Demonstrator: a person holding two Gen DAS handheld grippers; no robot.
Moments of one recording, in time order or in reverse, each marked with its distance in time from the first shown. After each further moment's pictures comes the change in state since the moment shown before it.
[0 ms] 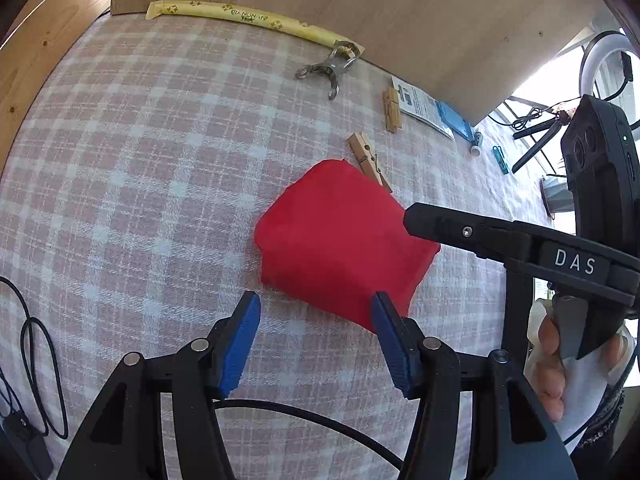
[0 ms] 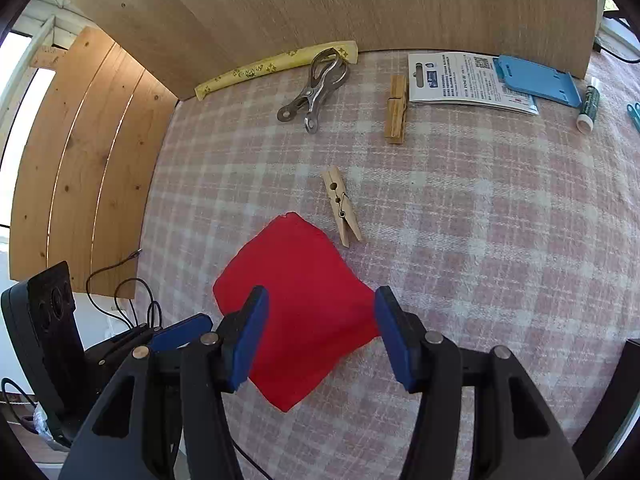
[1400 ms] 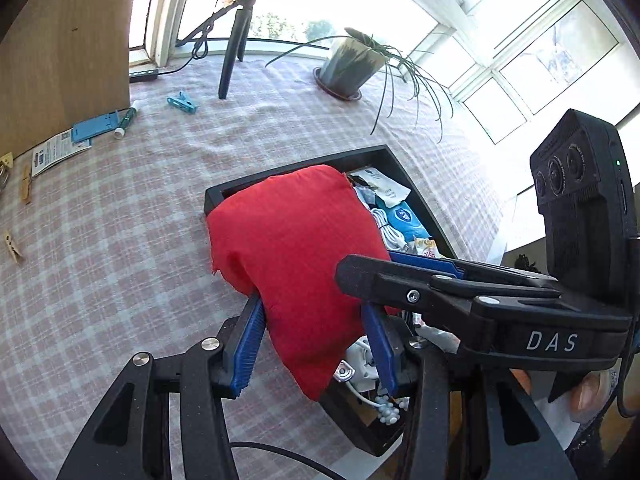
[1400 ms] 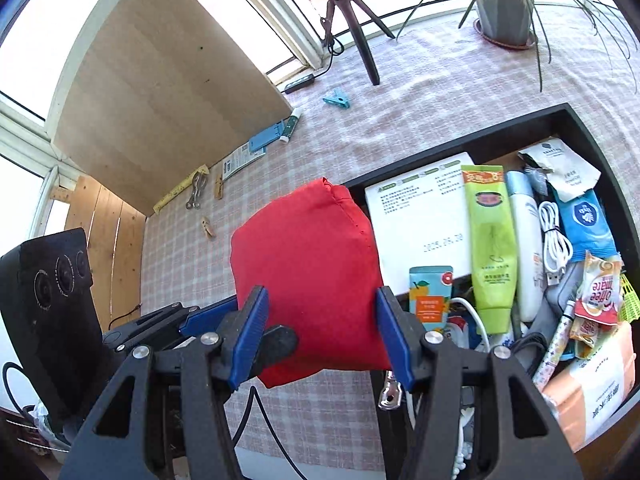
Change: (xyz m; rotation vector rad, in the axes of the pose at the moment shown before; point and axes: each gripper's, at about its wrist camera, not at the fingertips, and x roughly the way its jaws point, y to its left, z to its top) left arm -0.003 -0.321 -0.115 0.630 0.062 -0.269; right arm -0.230 -0.162 -0.230 0.399 -0.390 -0.077
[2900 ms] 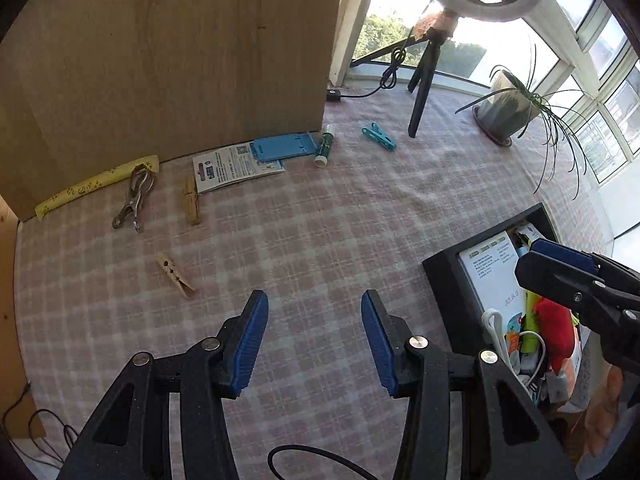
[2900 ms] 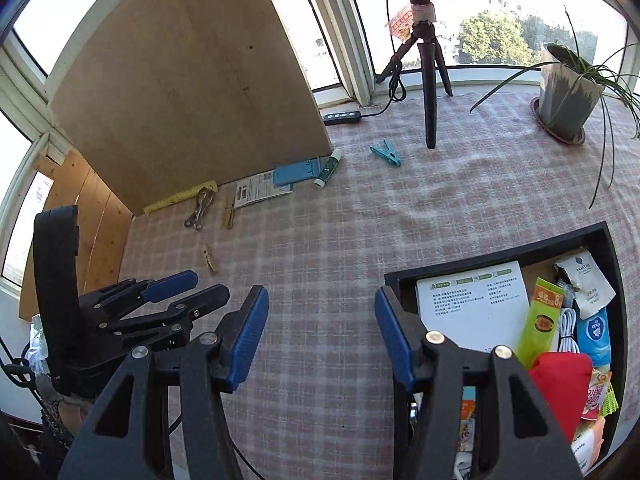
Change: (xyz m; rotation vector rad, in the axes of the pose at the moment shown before) left arm -0.055 0.173 0.048 -0.163 -0.046 0.414; right arm 0.055 0.109 0.075 -0.224 -0.043 -0.081
